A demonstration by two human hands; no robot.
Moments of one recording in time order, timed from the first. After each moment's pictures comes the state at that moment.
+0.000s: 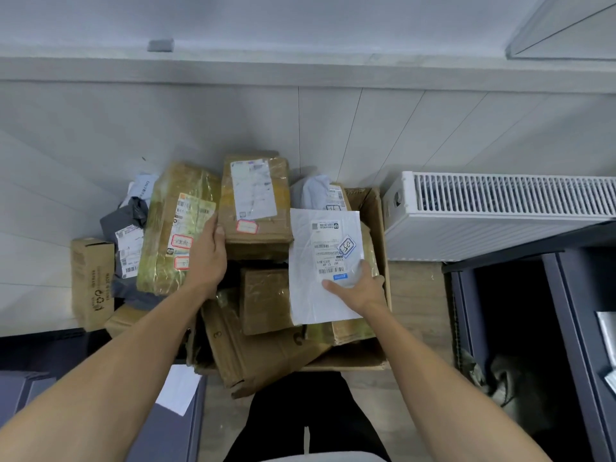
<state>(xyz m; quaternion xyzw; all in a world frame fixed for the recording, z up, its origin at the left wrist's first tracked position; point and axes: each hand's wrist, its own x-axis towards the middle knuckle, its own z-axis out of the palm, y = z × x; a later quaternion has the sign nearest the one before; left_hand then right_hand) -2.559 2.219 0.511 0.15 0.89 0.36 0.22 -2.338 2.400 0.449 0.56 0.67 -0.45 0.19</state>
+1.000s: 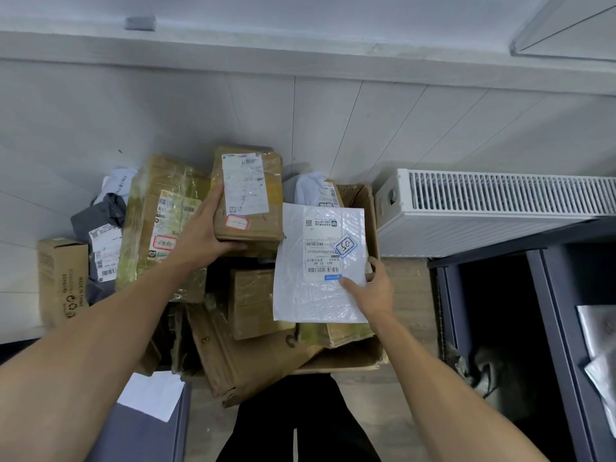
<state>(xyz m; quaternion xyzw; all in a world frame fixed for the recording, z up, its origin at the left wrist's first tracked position) -2.615 2.229 0.482 0.34 0.84 0.31 0.28 -2.324 2.403 0.461 0.60 0.62 -0.51 -0.02</state>
